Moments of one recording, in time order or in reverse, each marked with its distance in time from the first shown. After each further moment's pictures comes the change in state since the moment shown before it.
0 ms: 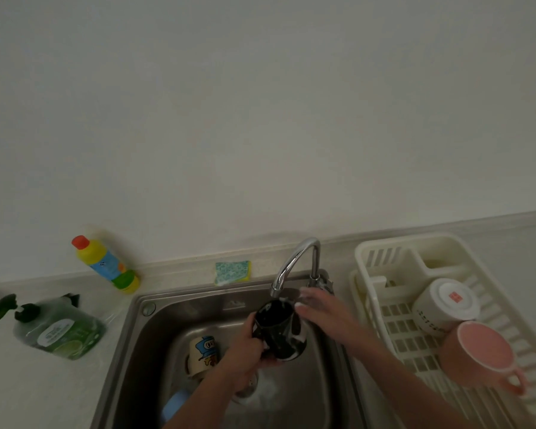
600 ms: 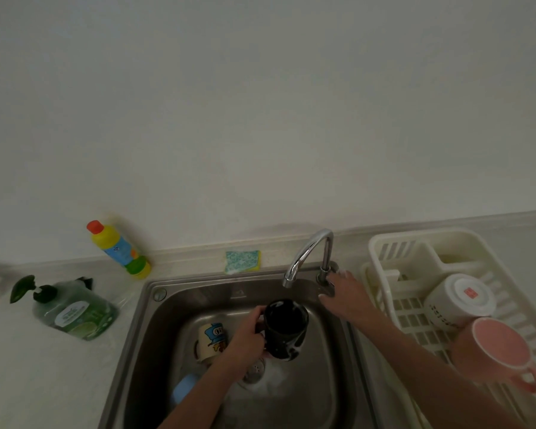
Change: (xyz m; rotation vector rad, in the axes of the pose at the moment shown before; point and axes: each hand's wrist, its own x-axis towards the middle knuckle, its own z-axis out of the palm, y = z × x) left_hand -0.006 -0.005 -0.024 0.257 0.035 0.091; right_hand 0.044 0.026 -0.010 -0.706 0.142 0.018
